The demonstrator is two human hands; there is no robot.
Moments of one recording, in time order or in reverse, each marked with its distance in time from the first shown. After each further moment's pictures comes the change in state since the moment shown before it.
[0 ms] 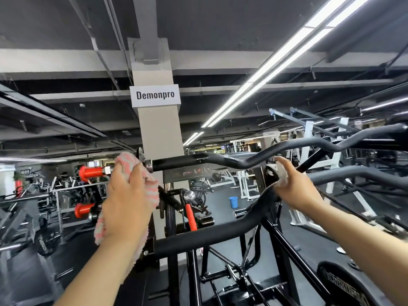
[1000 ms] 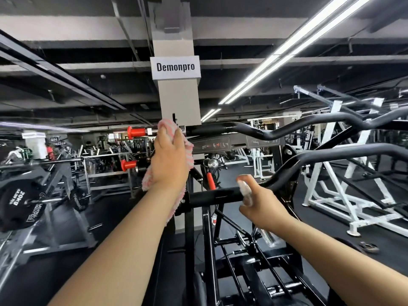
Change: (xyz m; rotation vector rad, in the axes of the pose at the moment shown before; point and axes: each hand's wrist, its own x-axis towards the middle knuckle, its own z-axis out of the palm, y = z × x) left_hand -0.008 -0.006 -0.006 -0.047 -0.045 0.110; right_hand -0.121 -0.077 0.072 0.114 -0.424 -0.203
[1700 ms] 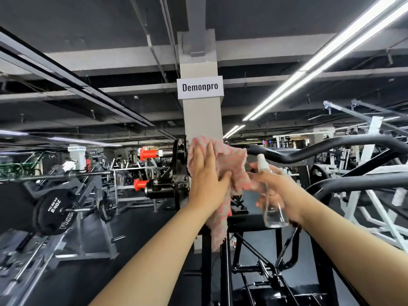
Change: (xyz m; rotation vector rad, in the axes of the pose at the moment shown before) left_hand 0.006 0.052 0.010 -0.589 -0.168 -0.026; right_hand 0.066 -0.009 -0.055 1.118 -0.142 0.093
